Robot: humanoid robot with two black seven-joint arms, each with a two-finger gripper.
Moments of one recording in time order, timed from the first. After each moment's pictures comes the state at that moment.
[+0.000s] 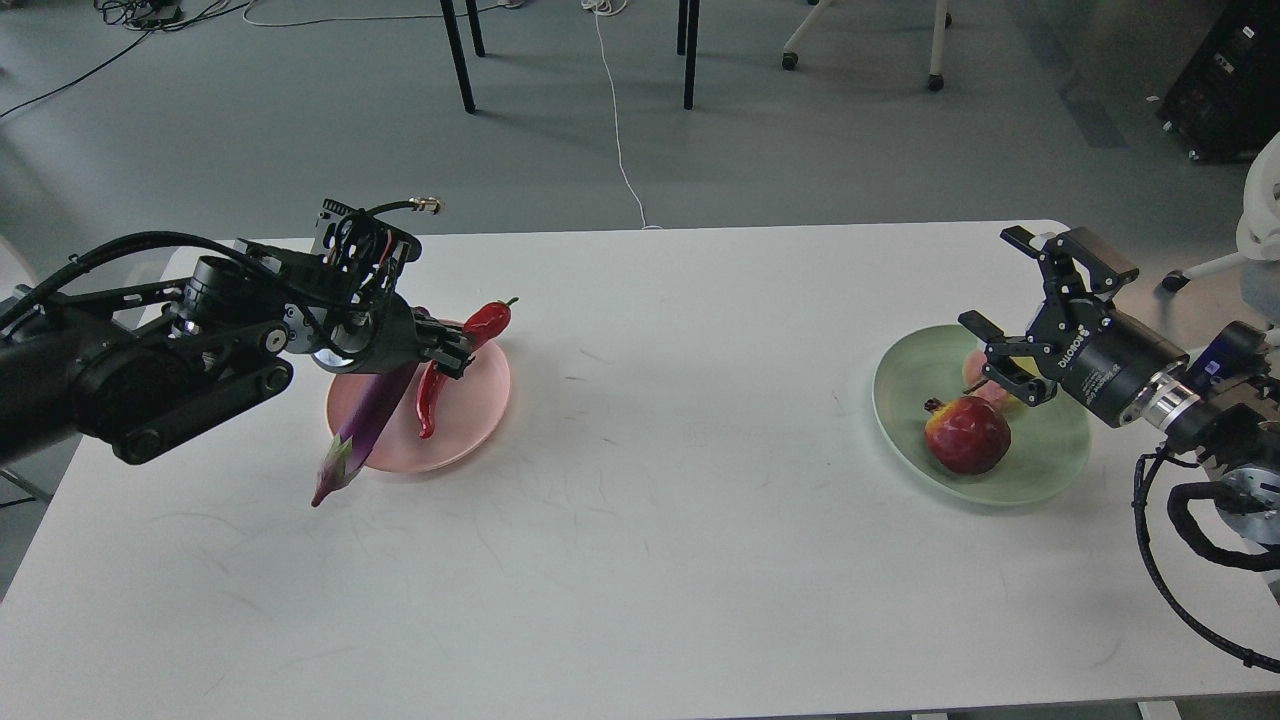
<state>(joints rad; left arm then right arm) -1.06 0.54 -0.14 -1.07 1.67 -0.49 -0.04 0.65 -0.80 0.31 1.10 -0.14 0.37 0.49</state>
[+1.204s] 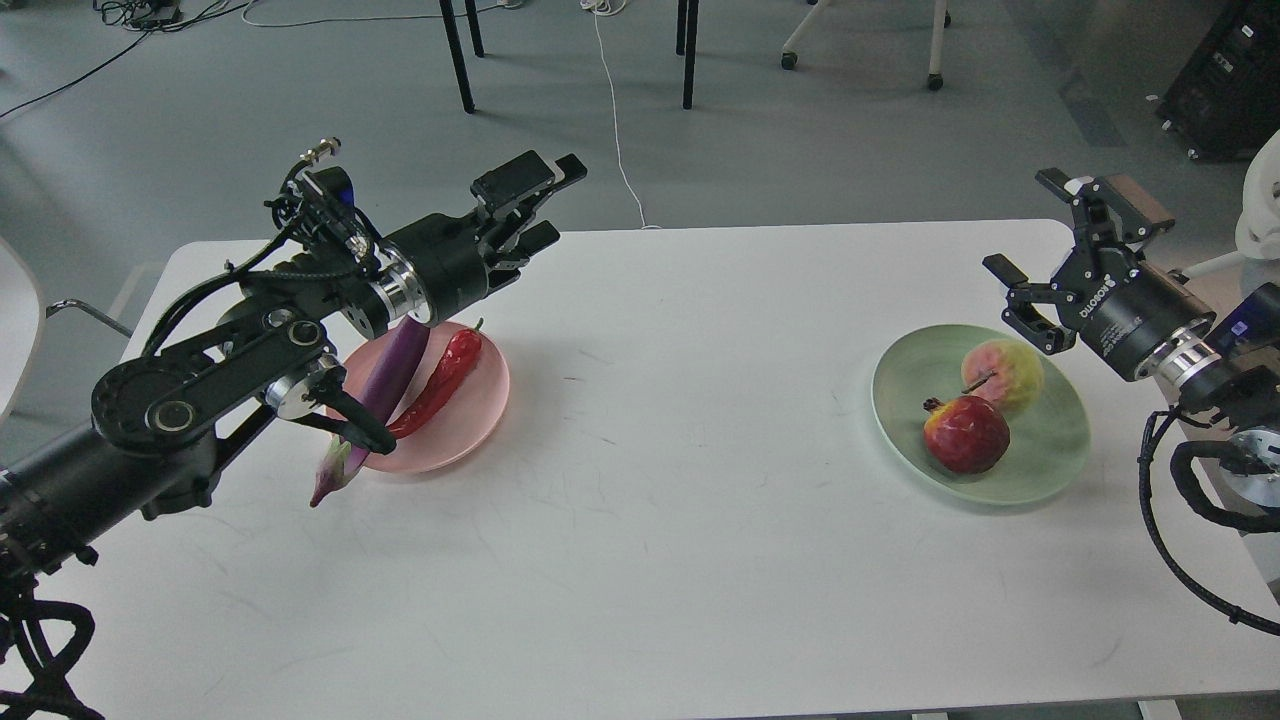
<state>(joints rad) -0.74 0.36 -0.68 -1.12 0.75 -0.14 -0.20 0.67 -0.79 0.43 1.08 -0.14 0.29 0.49</state>
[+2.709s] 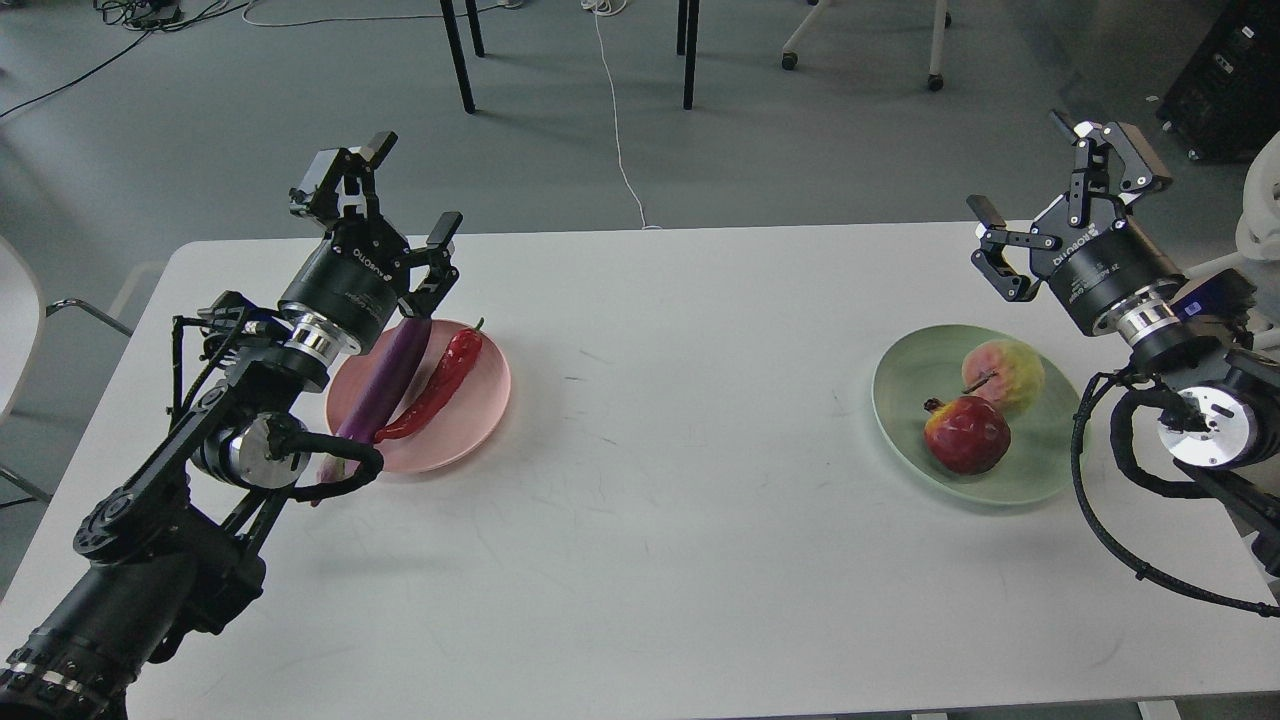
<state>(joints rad) -0.42 0.19 -1.19 -1.12 0.57 -0.28 -0.23 0.69 -0.69 0.50 1.10 0.06 0.25 0.49</state>
